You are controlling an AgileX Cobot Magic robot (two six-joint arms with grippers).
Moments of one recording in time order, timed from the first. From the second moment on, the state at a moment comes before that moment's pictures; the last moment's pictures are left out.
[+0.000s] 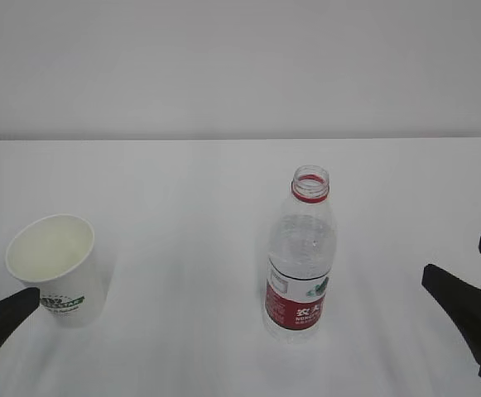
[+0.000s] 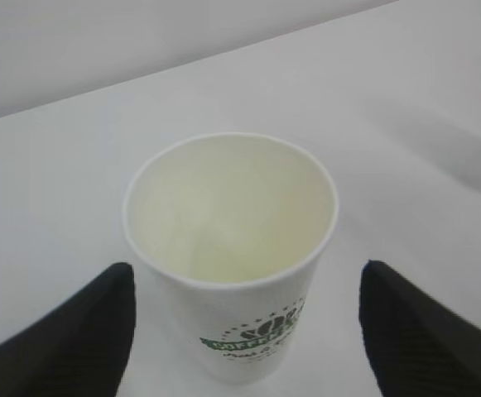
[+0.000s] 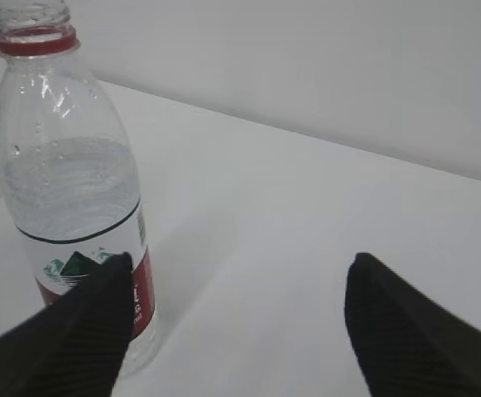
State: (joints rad) left arm -0.07 1.28 0.00 0.54 -0.92 -0.17; right arm 0.08 1.08 0.01 -0.52 -0.84 0.20
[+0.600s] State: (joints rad) left arm -0.07 1.28 0.00 0.62 -0.85 -0.22; right arm 0.08 1.08 0.01 -0.68 -0.84 0.23
